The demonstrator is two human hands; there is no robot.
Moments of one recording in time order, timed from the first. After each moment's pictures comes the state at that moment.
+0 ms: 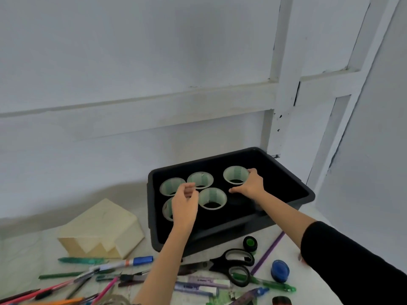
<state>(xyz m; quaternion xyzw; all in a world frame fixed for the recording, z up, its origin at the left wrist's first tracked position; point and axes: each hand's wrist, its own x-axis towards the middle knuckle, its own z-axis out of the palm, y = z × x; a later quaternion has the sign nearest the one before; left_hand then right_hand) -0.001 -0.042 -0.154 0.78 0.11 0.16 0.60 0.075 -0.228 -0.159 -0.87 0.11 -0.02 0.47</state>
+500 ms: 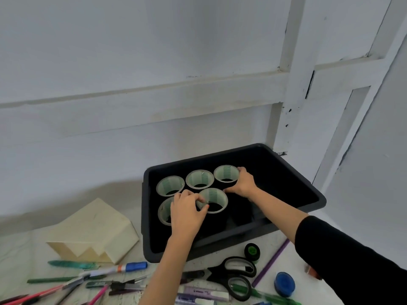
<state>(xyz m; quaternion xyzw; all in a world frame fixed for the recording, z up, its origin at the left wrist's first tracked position) 0.013 -0.040 -0.175 0.95 0.02 0.13 0.28 0.115 -0.213 -0.179 -0.91 0.05 0.03 0.42</state>
